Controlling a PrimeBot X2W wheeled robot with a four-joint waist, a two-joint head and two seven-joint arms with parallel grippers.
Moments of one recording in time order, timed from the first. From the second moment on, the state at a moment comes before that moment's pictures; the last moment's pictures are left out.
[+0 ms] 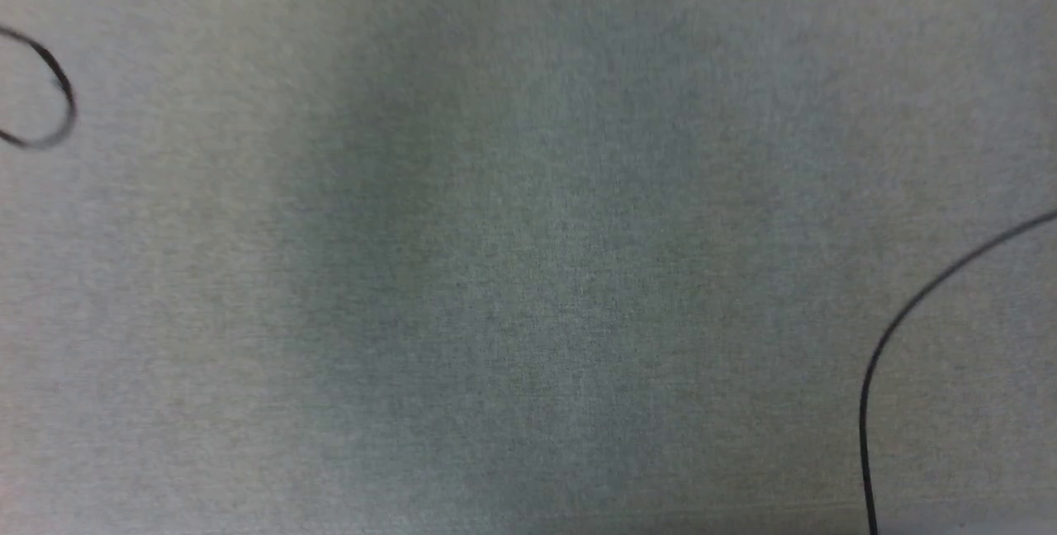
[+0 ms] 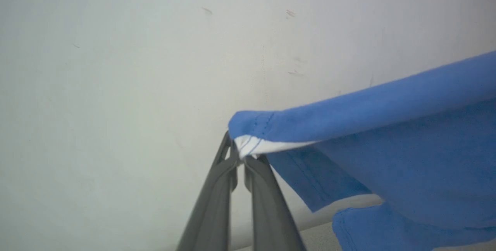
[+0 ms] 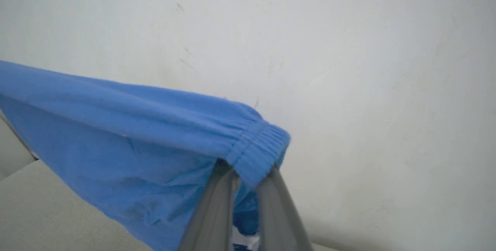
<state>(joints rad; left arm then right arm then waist) -1.43 0.50 -0.43 0.37 -0.44 0.07 0.41 -1.42 -0.25 0.15 0.46 0.43 0.13 0.52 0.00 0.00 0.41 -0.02</state>
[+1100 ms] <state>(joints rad) -0.65 0.42 -0.35 0.49 -0.55 0.22 -0.05 -0.86 -0.17 0.48 0.72 0.50 0.13 0.02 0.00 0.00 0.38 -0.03</state>
